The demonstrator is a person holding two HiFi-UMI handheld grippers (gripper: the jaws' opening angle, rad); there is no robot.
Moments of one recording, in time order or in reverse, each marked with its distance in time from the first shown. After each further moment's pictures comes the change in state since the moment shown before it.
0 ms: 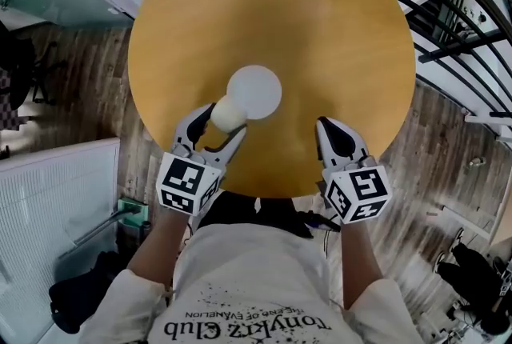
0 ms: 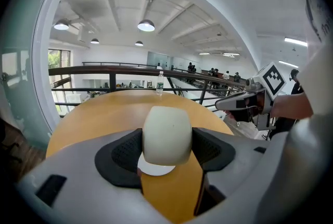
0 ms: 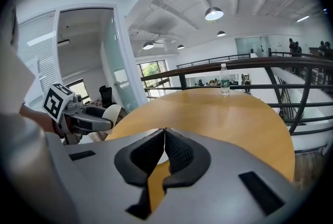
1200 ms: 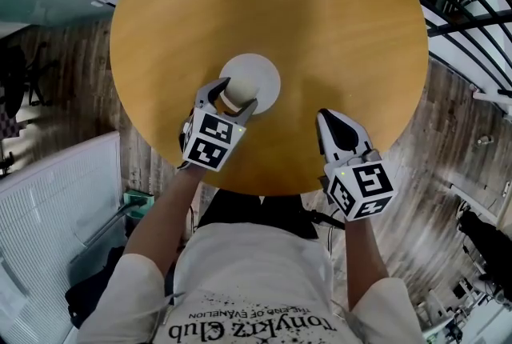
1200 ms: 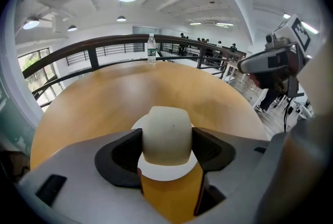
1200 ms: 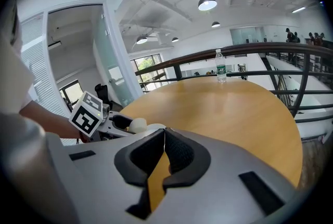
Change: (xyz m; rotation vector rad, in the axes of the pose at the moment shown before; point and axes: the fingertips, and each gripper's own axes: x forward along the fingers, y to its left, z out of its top) left arm 0.142 0.022 -0.069 0.133 0.330 -0.065; right arm 0.038 -0.046 -0.027 0.082 0.079 -0.018
